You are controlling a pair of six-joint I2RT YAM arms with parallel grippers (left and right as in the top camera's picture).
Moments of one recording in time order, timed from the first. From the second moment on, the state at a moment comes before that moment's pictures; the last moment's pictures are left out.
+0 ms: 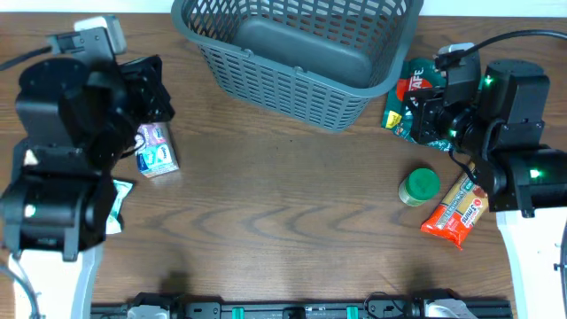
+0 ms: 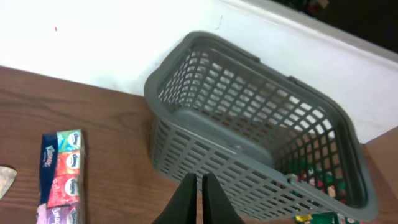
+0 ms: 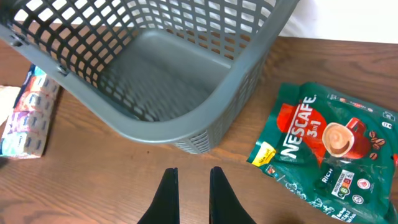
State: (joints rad) left arm -0.11 1.15 1.51 -0.75 0.13 -0.35; right arm 0.08 1.21 1.40 -0.86 -0.24 0.04
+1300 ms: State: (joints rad) left arm -0.22 1.67 1.84 -0.84 0.23 -0.04; right arm 0.37 1.23 1.40 -0.97 -0.24 -0.13
